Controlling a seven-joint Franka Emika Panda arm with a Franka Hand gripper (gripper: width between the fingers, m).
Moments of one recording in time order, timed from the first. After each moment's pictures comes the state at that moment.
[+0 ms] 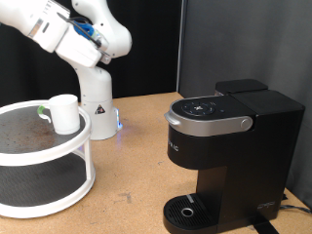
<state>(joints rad) 0.01 -0.41 -0.51 -2.43 0.66 1.60 -1.33</state>
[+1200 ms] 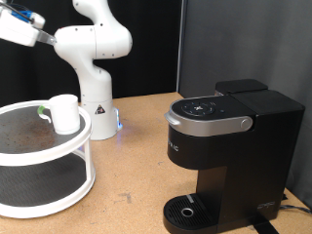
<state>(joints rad) -0.05 -0.42 -0.81 -2.33 0.54 1.27 -1.57</state>
